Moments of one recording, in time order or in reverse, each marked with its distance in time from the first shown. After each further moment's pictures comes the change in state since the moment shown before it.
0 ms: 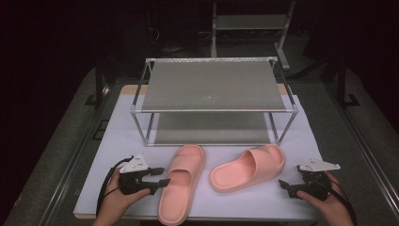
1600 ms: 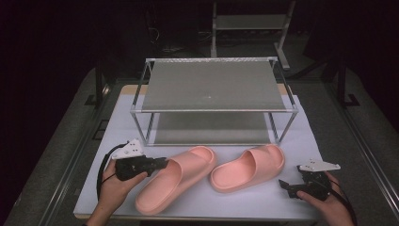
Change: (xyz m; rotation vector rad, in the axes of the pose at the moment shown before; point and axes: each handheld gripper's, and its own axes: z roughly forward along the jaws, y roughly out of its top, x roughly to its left) left arm 0.007 0.045 -0.027 -0.096 -0.029 0.025; right arm 0.000 0.000 0.000 -0.003 0.001 0.001
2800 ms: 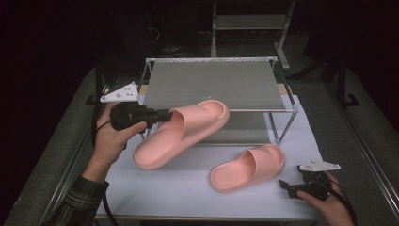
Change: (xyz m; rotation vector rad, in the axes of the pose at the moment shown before) left arm 0.030 0.136 -0.027 -0.109 -0.016 0.091; right arm 0.000 0.000 0.000 0.000 0.001 0.002
